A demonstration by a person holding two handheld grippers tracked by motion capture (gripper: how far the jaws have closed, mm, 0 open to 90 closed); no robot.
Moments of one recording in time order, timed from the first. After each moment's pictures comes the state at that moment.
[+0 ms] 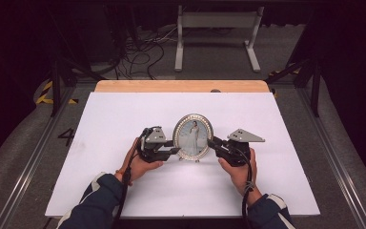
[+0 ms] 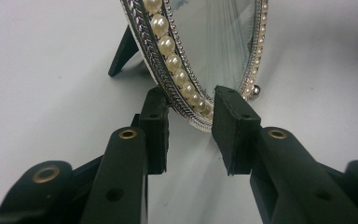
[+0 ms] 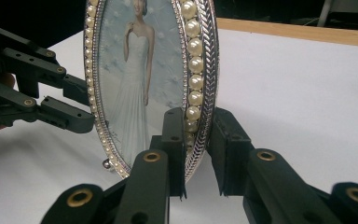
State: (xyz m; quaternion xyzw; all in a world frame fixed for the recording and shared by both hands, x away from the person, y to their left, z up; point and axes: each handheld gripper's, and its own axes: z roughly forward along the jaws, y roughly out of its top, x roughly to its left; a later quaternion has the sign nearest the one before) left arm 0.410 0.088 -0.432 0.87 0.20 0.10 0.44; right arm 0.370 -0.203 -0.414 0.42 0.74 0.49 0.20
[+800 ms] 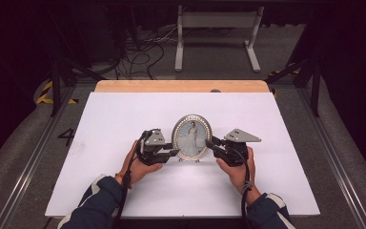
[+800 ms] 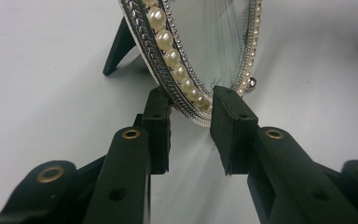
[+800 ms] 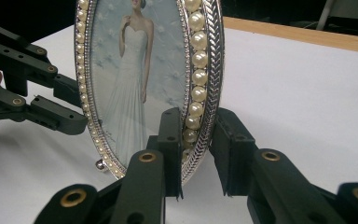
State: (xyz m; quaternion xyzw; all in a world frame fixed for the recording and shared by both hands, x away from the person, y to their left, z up) left arm 0.403 0.089 -0.435 0.87 0.21 0.10 0.43; right arm 0.371 -0.197 -0.415 0.40 0.75 0.48 0.21
